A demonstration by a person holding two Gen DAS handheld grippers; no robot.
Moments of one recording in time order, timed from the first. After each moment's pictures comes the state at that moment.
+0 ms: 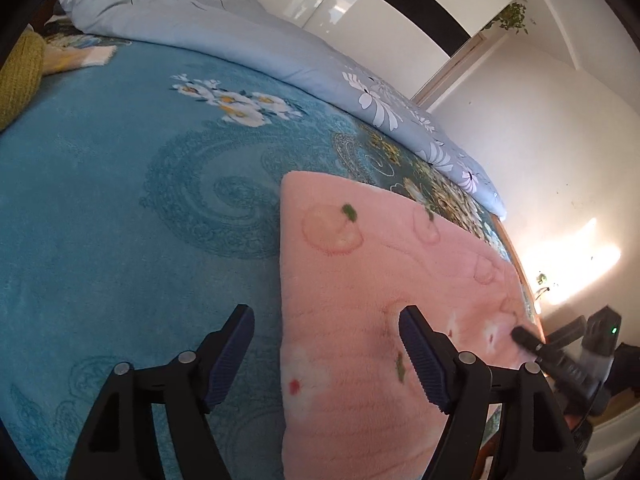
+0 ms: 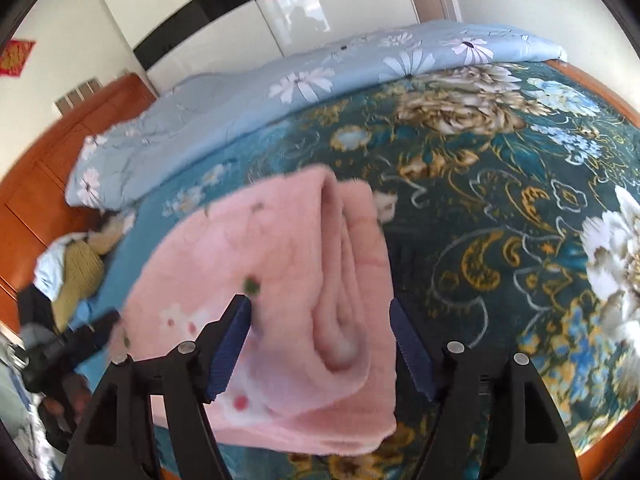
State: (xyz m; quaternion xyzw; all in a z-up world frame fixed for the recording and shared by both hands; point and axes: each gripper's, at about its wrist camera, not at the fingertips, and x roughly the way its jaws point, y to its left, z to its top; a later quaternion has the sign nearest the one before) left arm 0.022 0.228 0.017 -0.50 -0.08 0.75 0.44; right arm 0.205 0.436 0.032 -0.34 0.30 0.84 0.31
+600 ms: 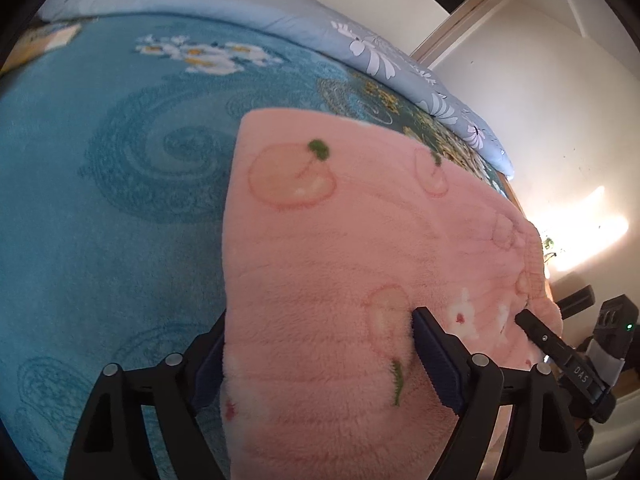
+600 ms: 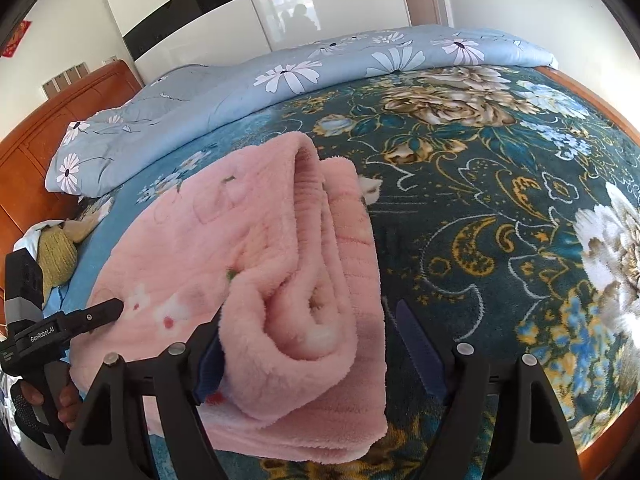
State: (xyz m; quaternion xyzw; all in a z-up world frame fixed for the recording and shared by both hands) left arm 0.032 0.272 -0.016 -0.55 -0.04 0.71 0.44; right arm 0.203 0.433 0.010 -0.34 0.29 0.84 0.33
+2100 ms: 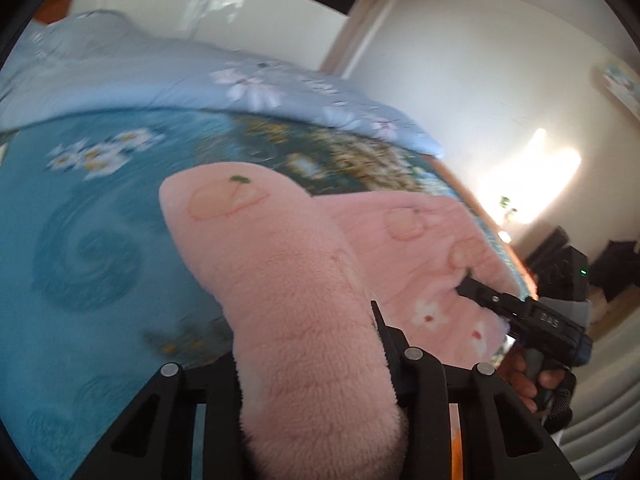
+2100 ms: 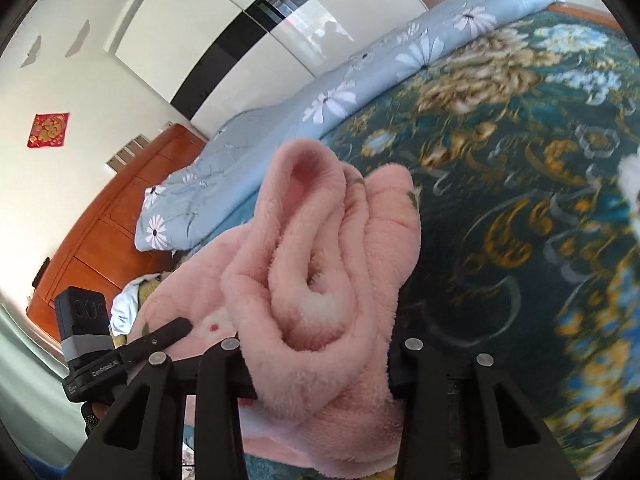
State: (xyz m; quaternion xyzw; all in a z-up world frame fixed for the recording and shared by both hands) left arm 0.096 0.332 0.068 -0.42 0.03 0.70 0.58; right arm 0.263 0.466 0.025 -0.21 0.41 0.86 0.21
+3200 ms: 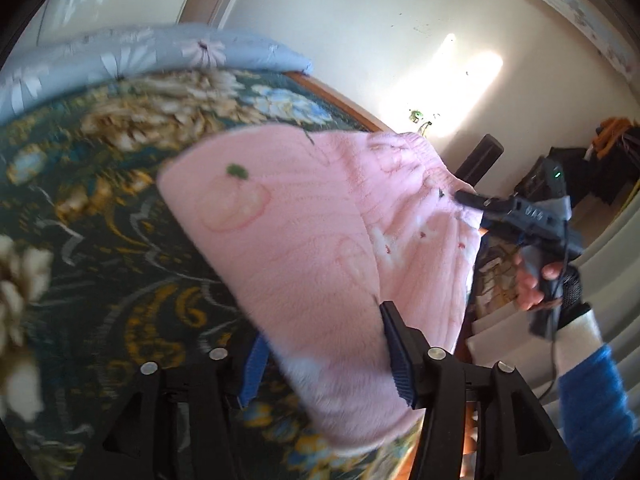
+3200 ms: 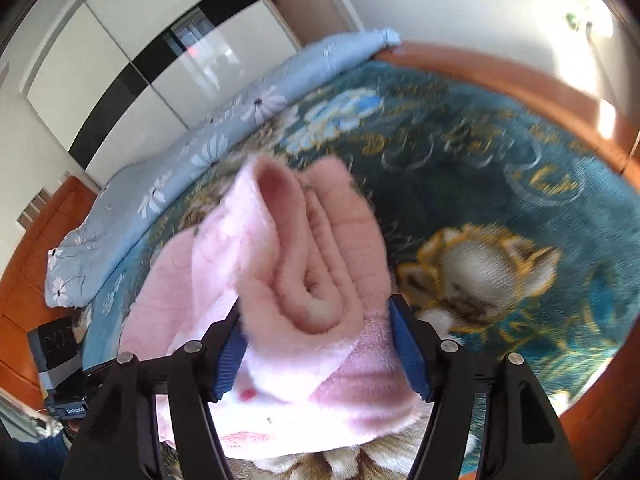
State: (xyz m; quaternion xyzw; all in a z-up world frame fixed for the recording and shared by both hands) left arm 0.279 0.560 0.032 -0.40 0.13 0.59 0.69; right arm 0.562 0.667 0.059 -0.23 0.38 0.80 0.41
